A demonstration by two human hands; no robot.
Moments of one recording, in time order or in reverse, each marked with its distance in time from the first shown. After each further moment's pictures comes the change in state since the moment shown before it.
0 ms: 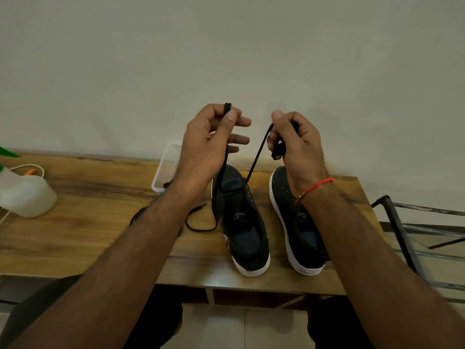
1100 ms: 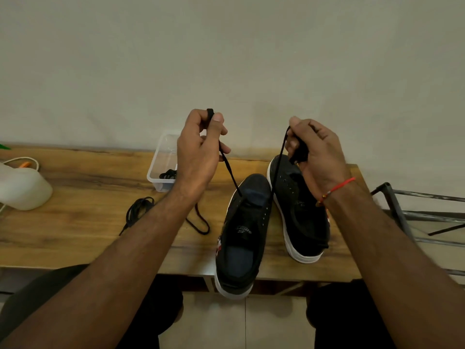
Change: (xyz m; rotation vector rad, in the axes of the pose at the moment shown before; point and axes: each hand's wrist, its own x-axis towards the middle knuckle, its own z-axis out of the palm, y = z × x) left_hand -0.001 -0.045 0.007 0.094 0.165 -0.036; right_hand -0.008 0.027 -0.046 0.165 -0.012 0.142
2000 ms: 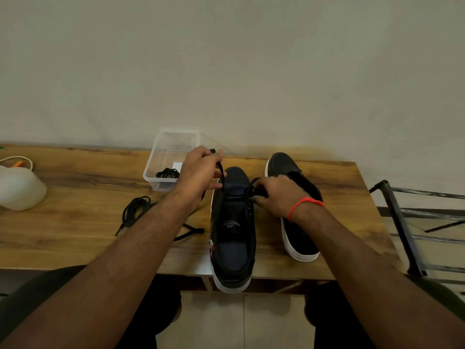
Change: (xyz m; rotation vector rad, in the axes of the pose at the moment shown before) left_hand 0.000 -0.041 0.002 -0.025 -0.130 -0.539; right_hand -0.017 0.072 0.002 -1.469 -0.509 0.161
